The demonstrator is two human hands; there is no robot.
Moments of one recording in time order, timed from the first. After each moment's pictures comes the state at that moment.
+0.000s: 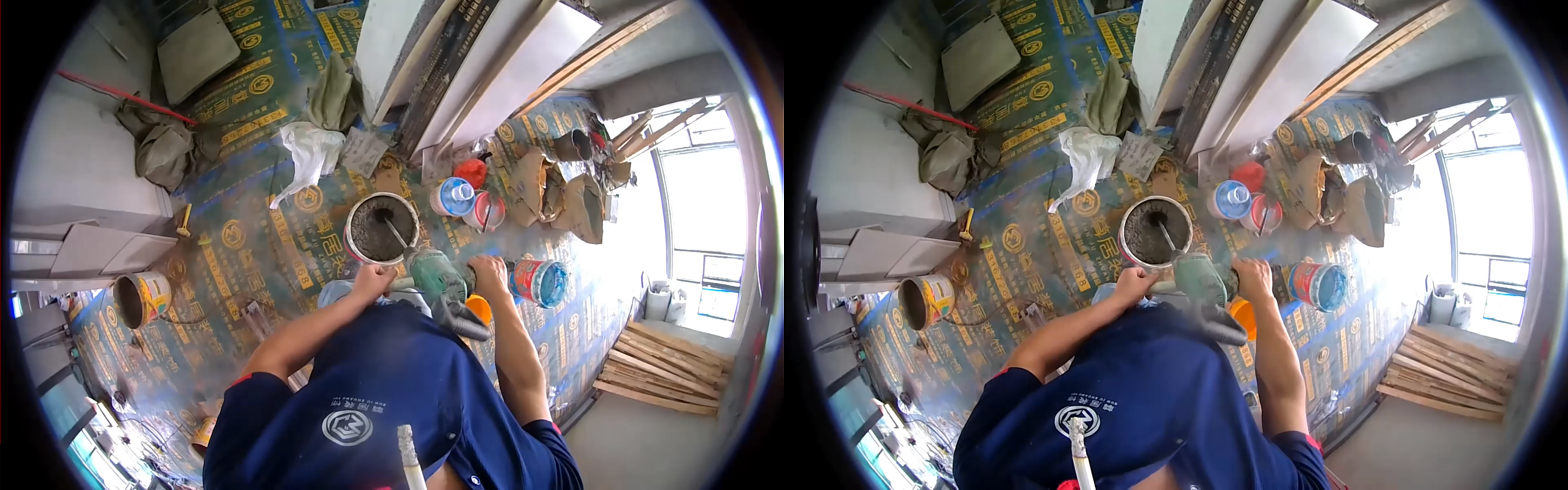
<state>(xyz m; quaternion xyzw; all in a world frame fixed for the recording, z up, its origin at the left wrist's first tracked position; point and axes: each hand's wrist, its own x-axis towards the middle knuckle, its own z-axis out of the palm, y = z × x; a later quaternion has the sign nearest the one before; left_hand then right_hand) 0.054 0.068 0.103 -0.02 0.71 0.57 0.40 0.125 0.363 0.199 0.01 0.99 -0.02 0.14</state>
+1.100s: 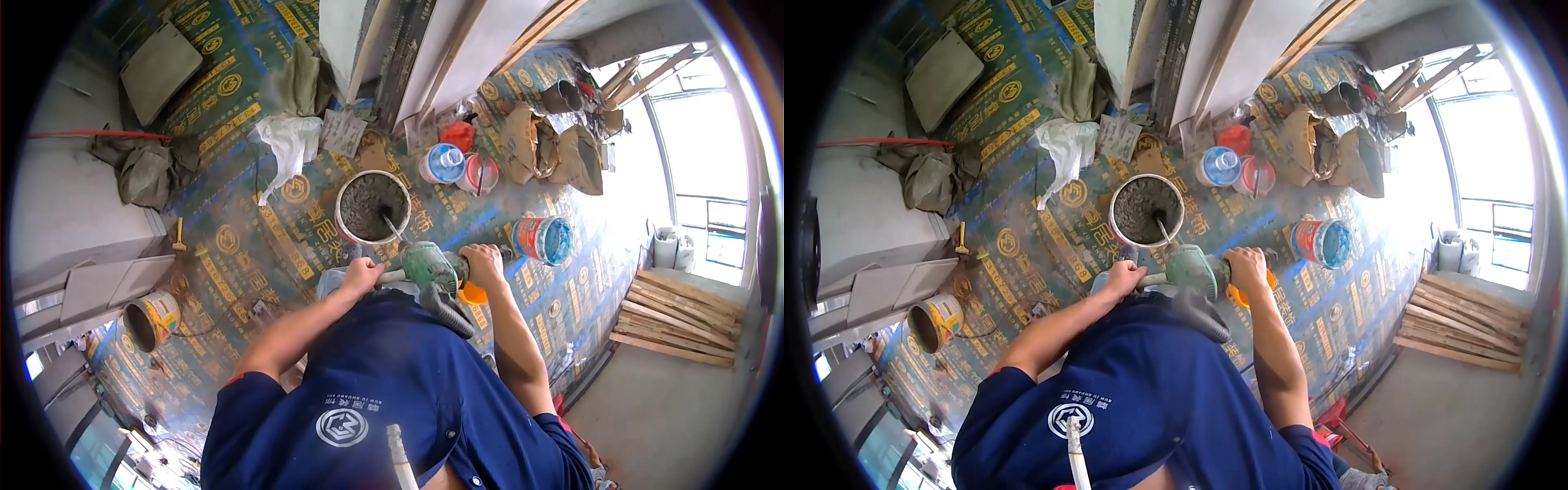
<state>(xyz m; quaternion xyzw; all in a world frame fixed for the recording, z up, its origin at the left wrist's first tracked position) 0.064 0.066 0.076 -0.02 0.74 0.50 0.44 0.160 0.352 0.189 0.08 0.98 -0.06 0.20</state>
